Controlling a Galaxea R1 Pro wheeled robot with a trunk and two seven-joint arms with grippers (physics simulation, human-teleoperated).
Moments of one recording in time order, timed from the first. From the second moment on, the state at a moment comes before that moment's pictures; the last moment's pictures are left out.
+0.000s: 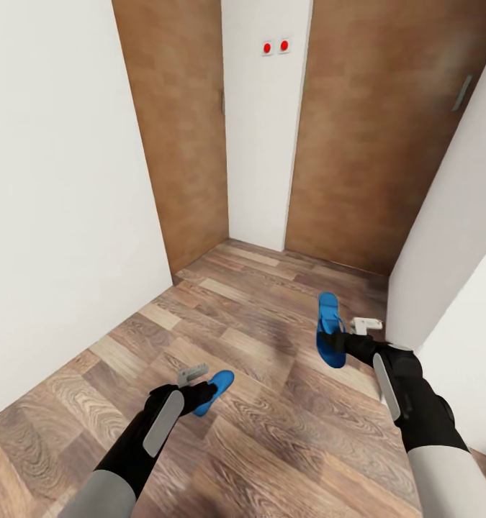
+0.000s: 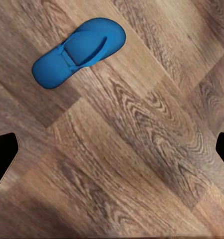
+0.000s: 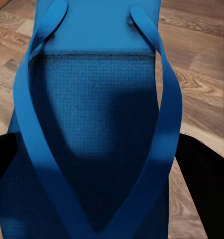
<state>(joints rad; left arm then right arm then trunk) -0.54 -0.10 -0.19 -0.92 0.68 0.59 0.38 -0.61 -0.08 -0.14 -1.19 -0.04 0.67 0.24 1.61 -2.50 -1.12</state>
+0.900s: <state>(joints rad) -0.54 -0.10 -0.18 -0.91 0.68 0.59 0.38 -0.61 -0.06 -0.14 -1.19 -0.04 0.72 0.22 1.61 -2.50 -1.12</state>
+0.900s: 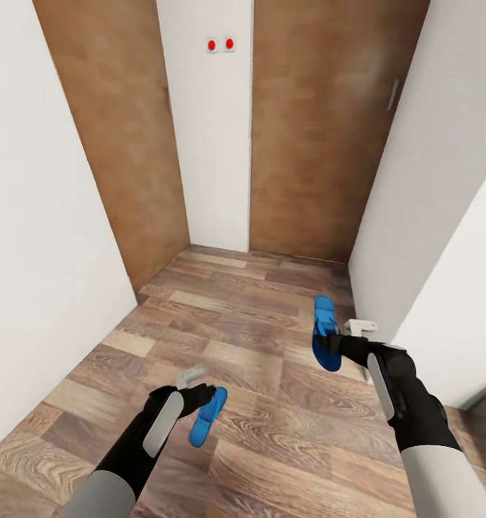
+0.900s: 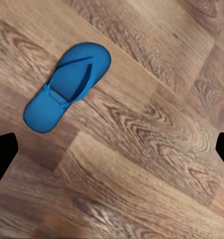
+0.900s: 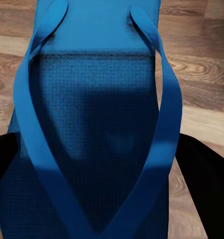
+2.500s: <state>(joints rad) -0.54 -0.10 -0.18 -0.91 0.68 0.59 0.38 -0.61 -0.05 -0.05 -1.23 -0.05 0.75 0.23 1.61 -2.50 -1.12</state>
